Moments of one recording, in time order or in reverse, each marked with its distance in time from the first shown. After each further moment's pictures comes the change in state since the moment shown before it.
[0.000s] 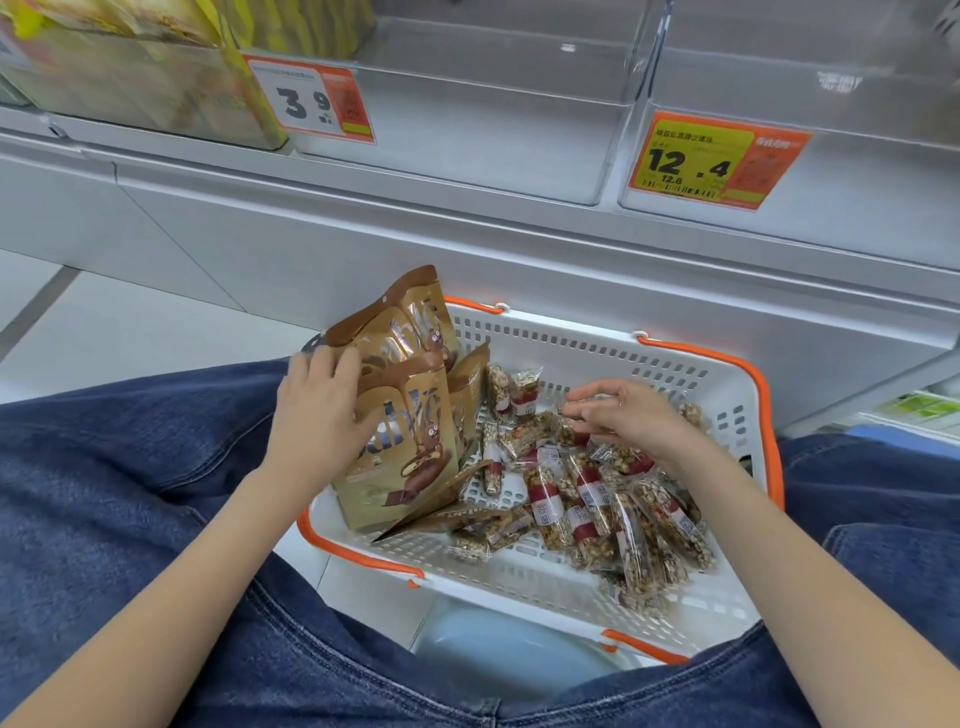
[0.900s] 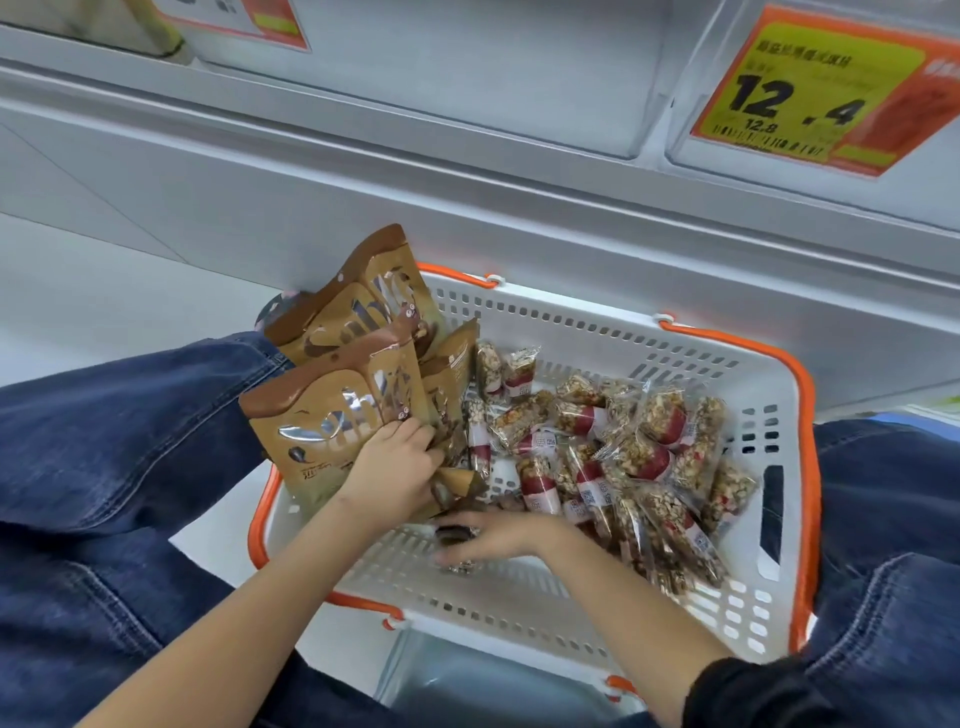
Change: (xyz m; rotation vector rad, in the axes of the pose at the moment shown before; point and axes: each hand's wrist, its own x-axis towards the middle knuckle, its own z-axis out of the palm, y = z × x) left_hand 0.004 0.047 0.111 0.117 -0.437 0.510; right_hand 0.066 0.090 0.139 -0.750 -0.811 0.130
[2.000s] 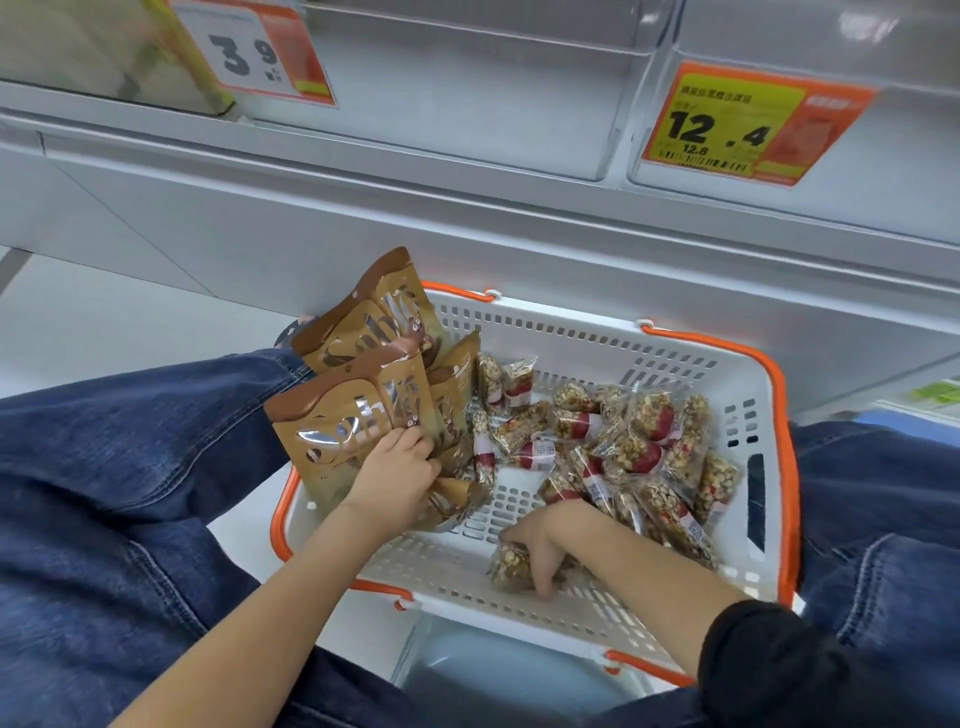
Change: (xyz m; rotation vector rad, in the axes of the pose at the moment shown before) left_hand -0.018 0.006 -0.008 0.077 -0.004 -0.024; right_hand -0.037 0.008 -0.008 -0.521 -0.124 0.173
